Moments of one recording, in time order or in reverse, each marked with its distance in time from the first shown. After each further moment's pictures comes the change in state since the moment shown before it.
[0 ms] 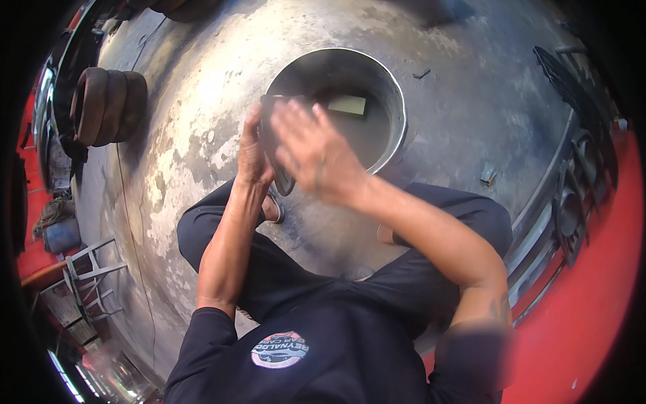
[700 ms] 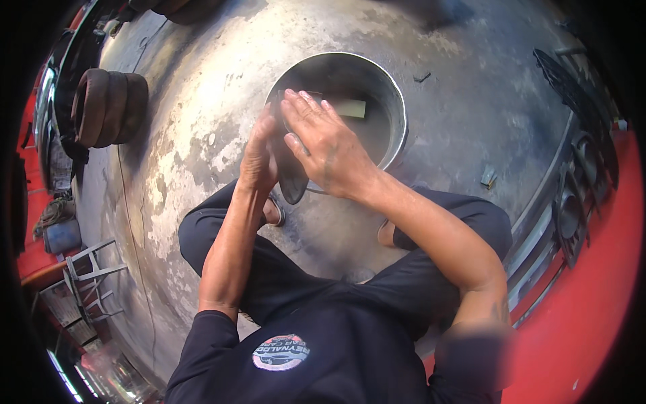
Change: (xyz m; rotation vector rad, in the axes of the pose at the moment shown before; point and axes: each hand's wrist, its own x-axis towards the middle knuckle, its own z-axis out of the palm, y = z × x) left_hand -0.002 0.000 0.002 0.211 -0.132 0.136; right_hand 0.005 0.008 -0.012 0.087 0.049 0.068
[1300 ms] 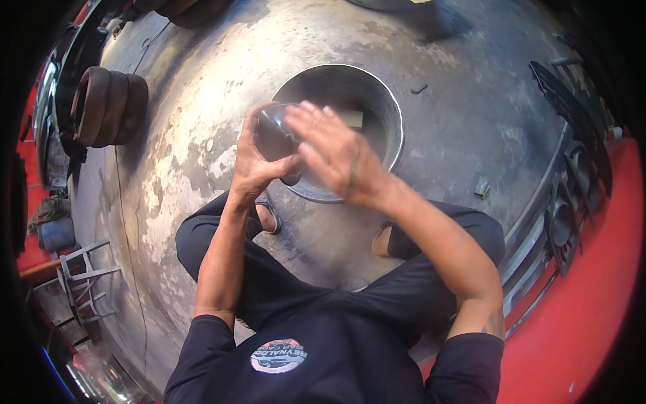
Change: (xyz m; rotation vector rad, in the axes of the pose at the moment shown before) left_hand -0.003 0.023 -0.001 0.636 -0.110 0.278; right_hand 0.001 0.008 -0.032 0.190 -0.053 -0.040
